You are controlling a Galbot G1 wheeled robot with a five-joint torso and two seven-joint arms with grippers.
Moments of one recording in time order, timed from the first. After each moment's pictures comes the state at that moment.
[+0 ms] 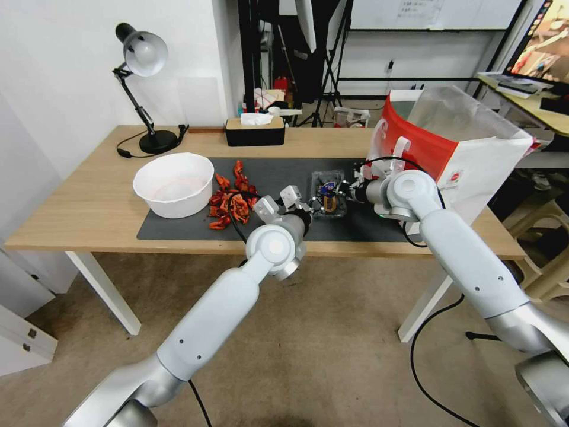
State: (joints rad) left arm 0.63 -1.36 0.15 -1.67 -1.46 0.14 -0.62; right arm -0.39 1.05 -0.01 1.42 1.61 -0.73 0.56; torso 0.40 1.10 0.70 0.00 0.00
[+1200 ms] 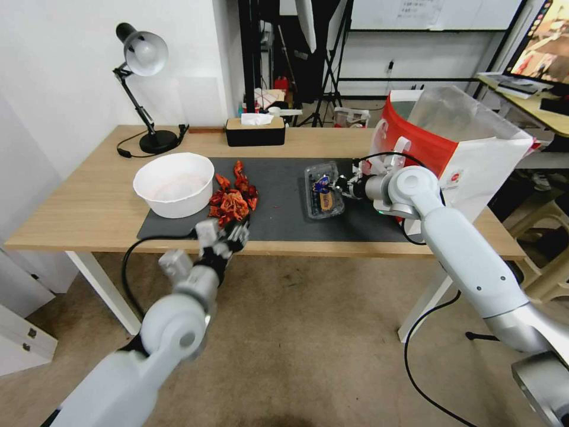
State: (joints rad) left arm 1.24 -0.95 -0.12 -2.13 -0.80 0.11 -0.45; right arm -0.42 1.04 0.04 1.49 1.66 -0.73 0.56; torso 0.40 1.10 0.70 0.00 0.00
